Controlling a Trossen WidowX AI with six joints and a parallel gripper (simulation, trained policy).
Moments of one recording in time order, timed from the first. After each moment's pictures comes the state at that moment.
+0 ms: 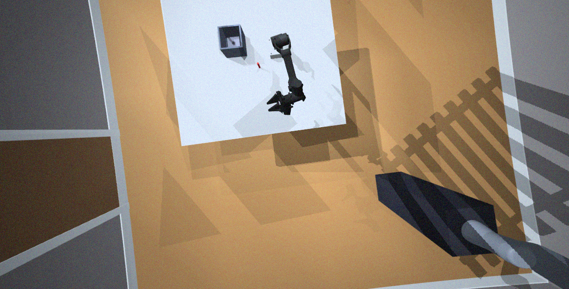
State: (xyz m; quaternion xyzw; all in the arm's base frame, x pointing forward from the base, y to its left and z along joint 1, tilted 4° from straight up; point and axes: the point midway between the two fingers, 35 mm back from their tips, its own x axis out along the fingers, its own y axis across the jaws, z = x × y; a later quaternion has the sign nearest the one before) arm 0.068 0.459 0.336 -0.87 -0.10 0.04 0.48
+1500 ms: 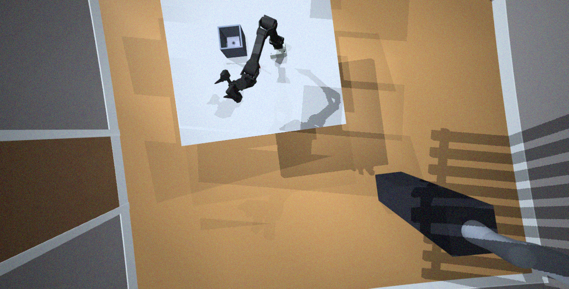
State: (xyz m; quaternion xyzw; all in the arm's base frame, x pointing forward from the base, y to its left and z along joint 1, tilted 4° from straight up) arm 0.334 0.332 0.316 -0.32 0.07 0.07 0.94
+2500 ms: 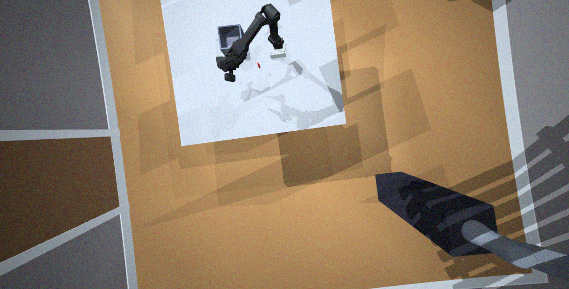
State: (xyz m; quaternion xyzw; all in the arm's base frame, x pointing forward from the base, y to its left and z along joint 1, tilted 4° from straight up) arm 0.337 0.188 0.207 0.09 0.39 -0.02 0.91
